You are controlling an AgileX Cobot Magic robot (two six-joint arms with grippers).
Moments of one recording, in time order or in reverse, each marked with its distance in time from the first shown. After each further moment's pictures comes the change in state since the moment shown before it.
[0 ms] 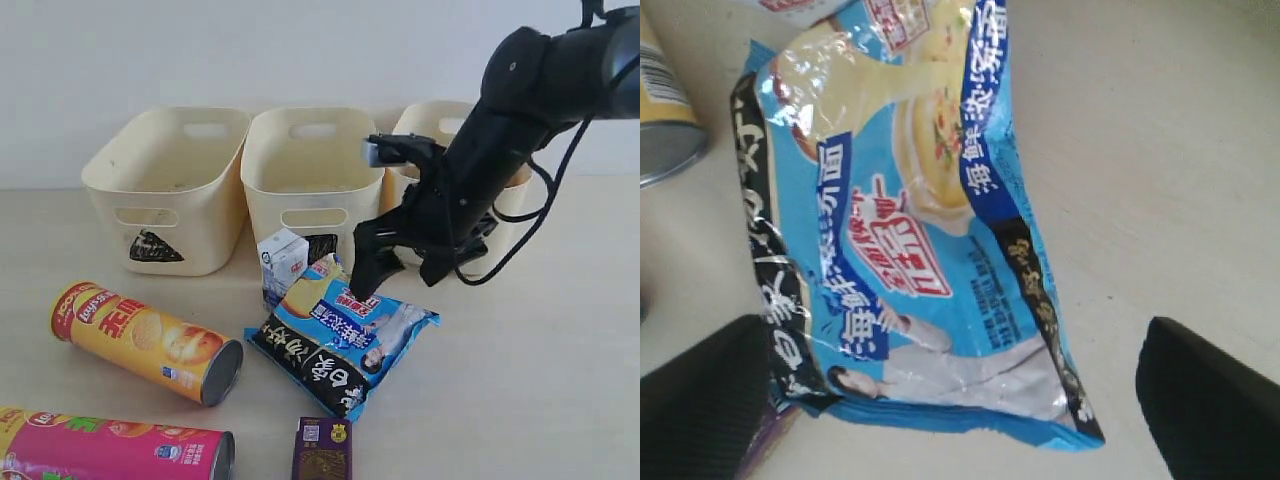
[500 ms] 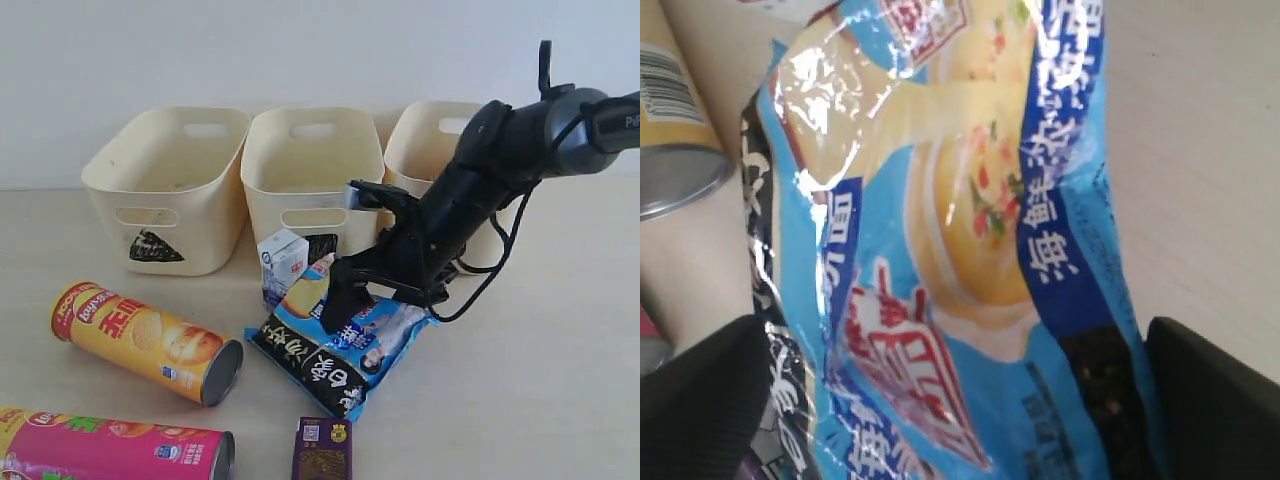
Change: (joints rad) left arm 0.000 0.000 0.000 0.000 0.000 0.000; right arm 0.000 0.156 0.000 0.225 -0.034 -0.180
